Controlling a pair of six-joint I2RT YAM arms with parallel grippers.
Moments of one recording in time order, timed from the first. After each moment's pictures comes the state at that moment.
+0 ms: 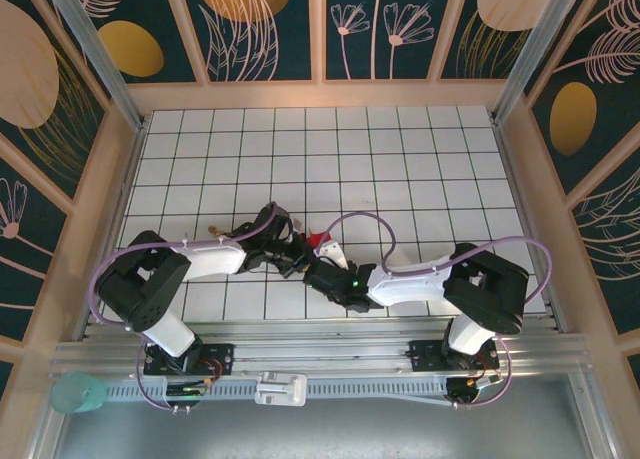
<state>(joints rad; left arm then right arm) -0.68 1.62 0.67 0.09 0.59 -1.20 1.21 1.61 0.74 -0.25 0.51 0.59</state>
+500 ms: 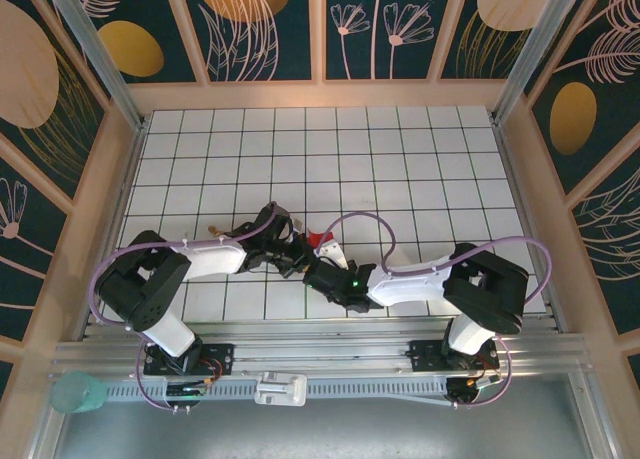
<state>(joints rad) -0.68 1.62 0.68 0.08 0.59 -1.18 1.21 1.61 0.74 -0.25 0.50 0.59</state>
